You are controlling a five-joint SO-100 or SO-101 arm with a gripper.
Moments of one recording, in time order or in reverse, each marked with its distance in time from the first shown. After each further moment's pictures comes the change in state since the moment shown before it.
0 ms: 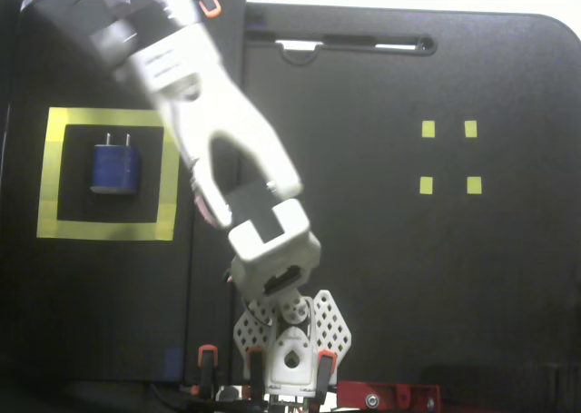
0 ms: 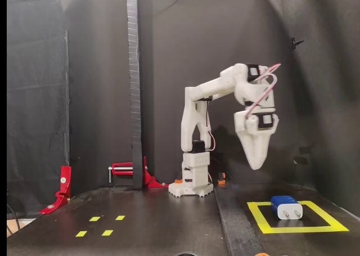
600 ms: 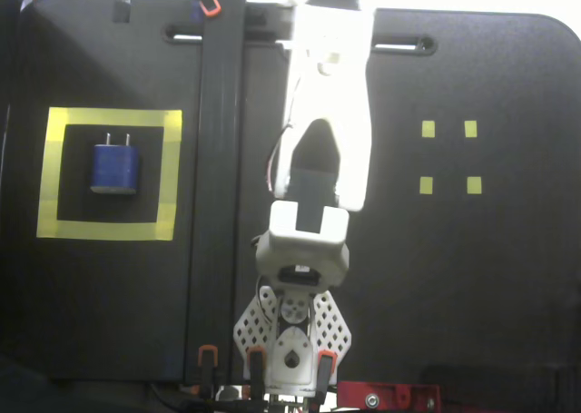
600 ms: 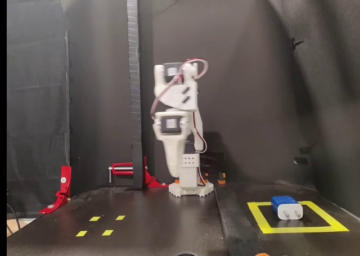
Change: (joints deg) arm 33.7 0.0 0.0 -0.6 -7.6
